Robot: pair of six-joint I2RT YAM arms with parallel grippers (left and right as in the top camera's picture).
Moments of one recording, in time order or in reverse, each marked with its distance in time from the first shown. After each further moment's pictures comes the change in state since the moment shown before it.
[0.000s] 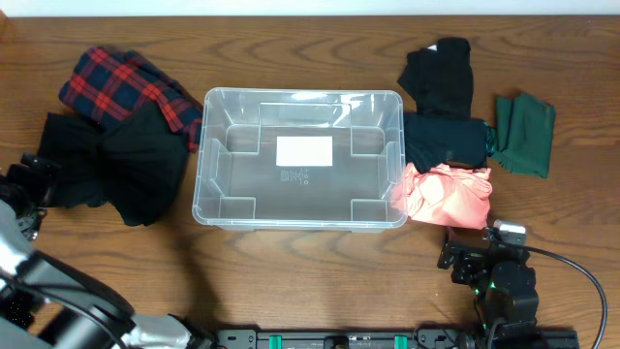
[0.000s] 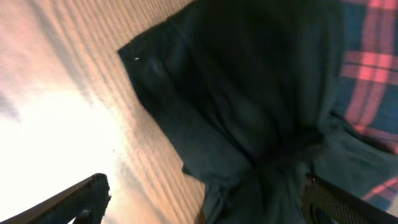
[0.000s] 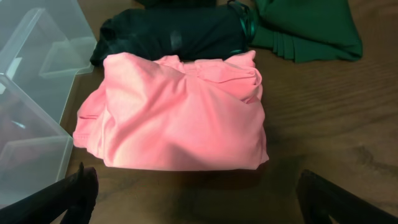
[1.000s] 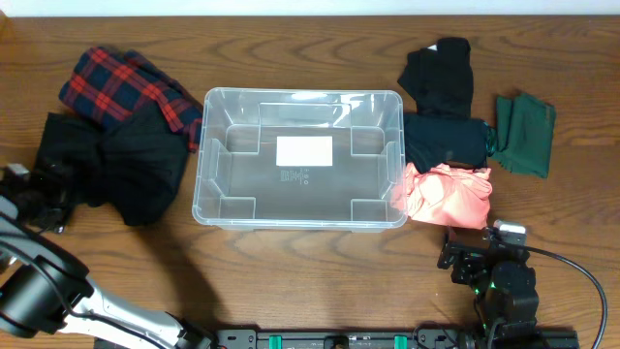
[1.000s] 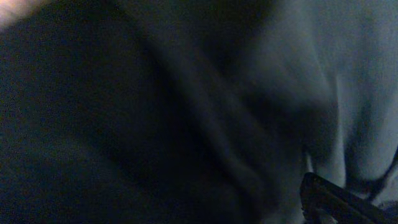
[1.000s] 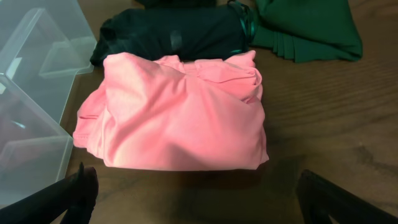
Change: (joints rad) left arm 0.063 0.316 0.006 0.203 0.282 0.054; right arm 0.000 0.000 0.000 0.000 0.000 0.000
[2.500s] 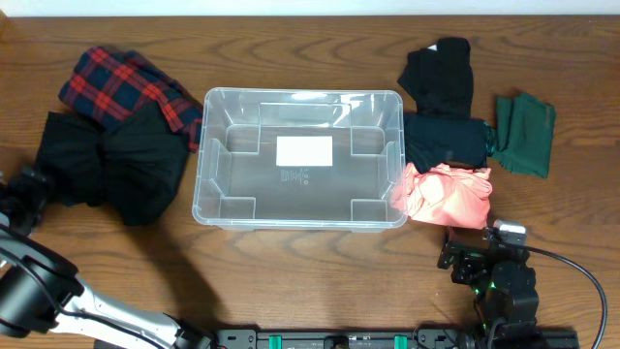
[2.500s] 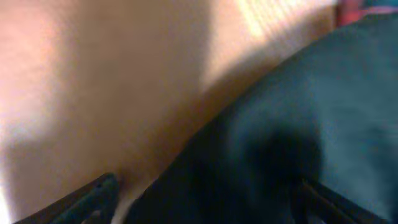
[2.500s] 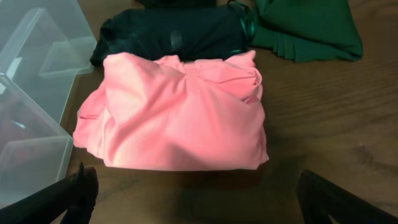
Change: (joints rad) left arm 0.045 0.075 0.013 0.256 0.003 0.136; right arm 0.000 0.000 0.000 0.000 0.000 0.000
